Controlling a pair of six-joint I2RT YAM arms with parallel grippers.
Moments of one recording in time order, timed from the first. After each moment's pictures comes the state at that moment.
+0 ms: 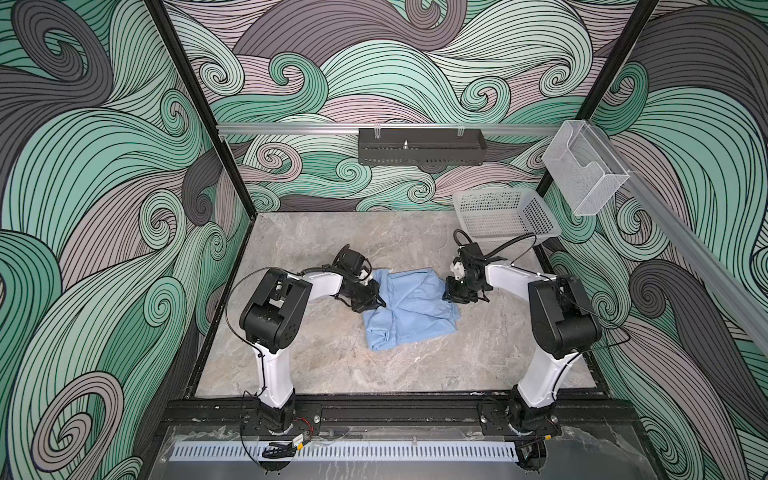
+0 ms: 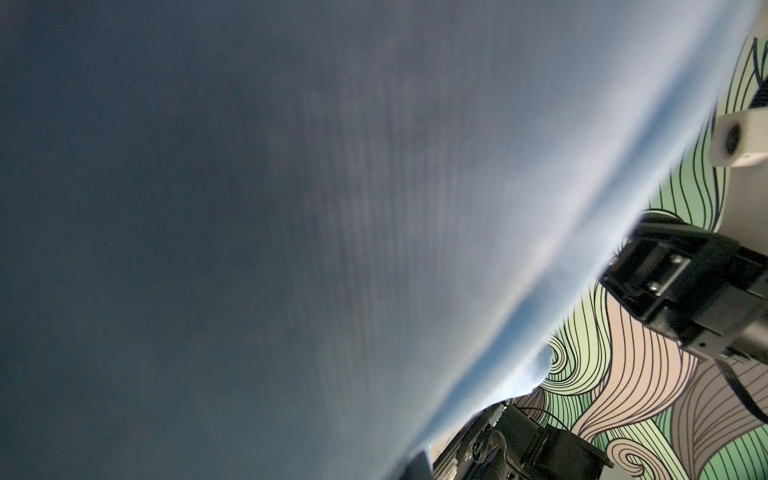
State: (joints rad) left arm -0.41 1.91 1.08 -0.38 0.64 -0.70; right arm 0.25 1.84 1.10 -0.58 -0.30 0.32
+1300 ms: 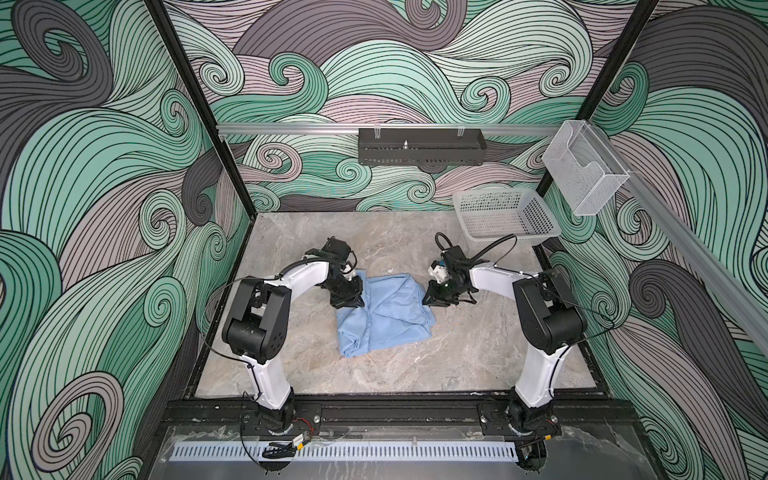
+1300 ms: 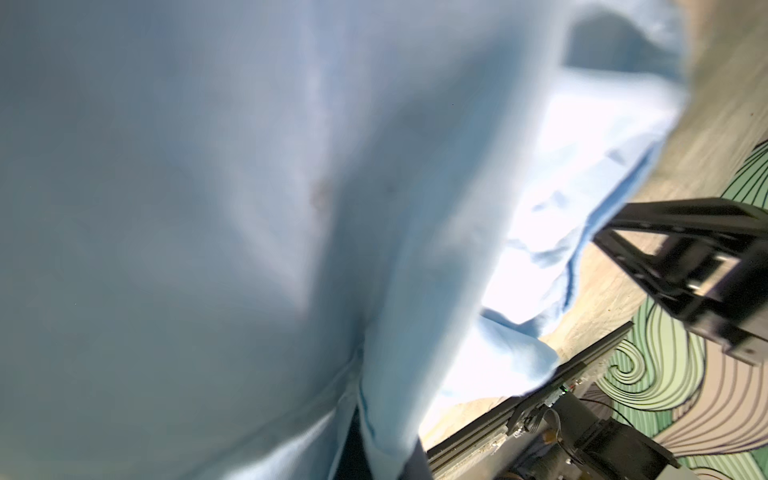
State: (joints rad) left arm -0.37 1.78 1.25 -0.85 0.46 -0.50; right arm 0.37 1.90 1.12 -0.52 -0.47 0.33
